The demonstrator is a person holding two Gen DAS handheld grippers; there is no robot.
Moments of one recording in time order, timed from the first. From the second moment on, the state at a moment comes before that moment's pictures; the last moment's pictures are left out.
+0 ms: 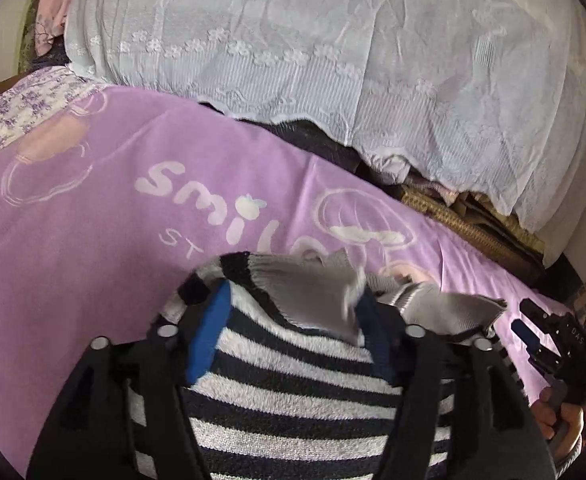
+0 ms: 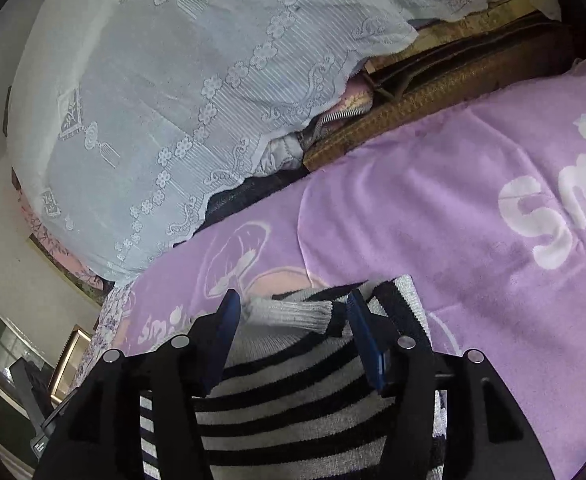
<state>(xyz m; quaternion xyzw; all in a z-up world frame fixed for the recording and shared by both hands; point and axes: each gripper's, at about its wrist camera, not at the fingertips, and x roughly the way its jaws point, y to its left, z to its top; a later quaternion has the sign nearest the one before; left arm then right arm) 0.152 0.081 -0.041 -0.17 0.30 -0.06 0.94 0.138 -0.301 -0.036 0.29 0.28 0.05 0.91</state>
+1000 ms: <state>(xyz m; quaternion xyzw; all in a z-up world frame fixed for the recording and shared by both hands) 0.198 0.047 -0.095 0.02 0.41 0.10 0.90 0.163 -0.201 -0.077 0.11 0.40 0.10 0.90</state>
